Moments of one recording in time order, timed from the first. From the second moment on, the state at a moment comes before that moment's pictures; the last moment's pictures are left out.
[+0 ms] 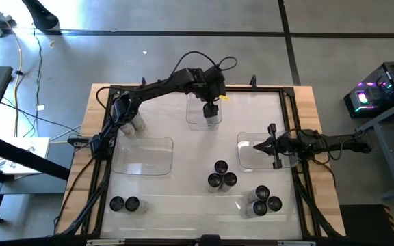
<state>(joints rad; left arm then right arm) 0.37 2.26 2.31 -1.06 0.00 0.33 0.10 0.03 0.01 0.02 0.04 -0.09</state>
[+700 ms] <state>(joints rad) 0.50 2.04 2.34 -1.31 -0.03 0.25 0.10 0.03 0.01 0.02 0.04 -0.09</state>
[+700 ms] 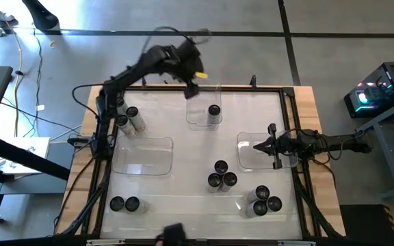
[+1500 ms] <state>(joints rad) 0.87 1.60 1.77 -1.57 -0.20 -0.16 0.10 0.03 0.01 0.02 0.04 -0.09</state>
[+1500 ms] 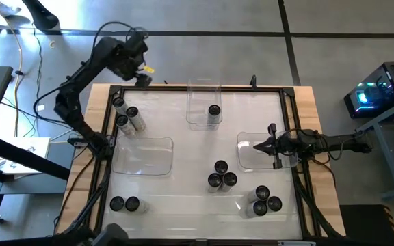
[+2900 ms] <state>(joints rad) 0.92 1.59 1.32 -1.57 -0.35 -0.20 0.10 0.03 0.01 0.02 0.04 -0.09</state>
